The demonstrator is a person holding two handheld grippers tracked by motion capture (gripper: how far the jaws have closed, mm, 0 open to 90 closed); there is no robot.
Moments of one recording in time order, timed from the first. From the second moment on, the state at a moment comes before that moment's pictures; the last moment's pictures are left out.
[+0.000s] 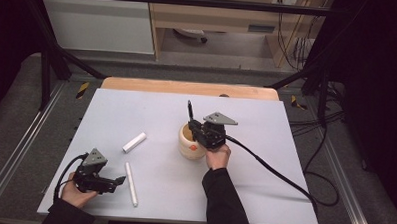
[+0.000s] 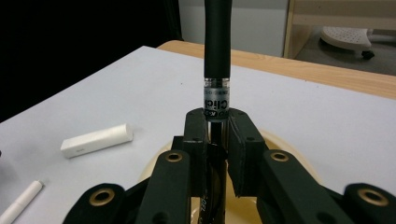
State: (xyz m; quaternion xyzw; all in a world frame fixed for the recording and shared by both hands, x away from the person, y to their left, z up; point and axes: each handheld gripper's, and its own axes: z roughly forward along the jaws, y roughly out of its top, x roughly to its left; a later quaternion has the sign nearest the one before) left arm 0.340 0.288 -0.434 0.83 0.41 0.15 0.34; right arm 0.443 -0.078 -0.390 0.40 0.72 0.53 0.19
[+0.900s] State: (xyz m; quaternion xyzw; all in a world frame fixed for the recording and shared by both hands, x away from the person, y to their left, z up) left arm 0.340 0.287 -0.435 0.83 0.41 0.15 0.34; right arm 0.427 -0.095 -0.386 0.38 0.73 0.52 0.21
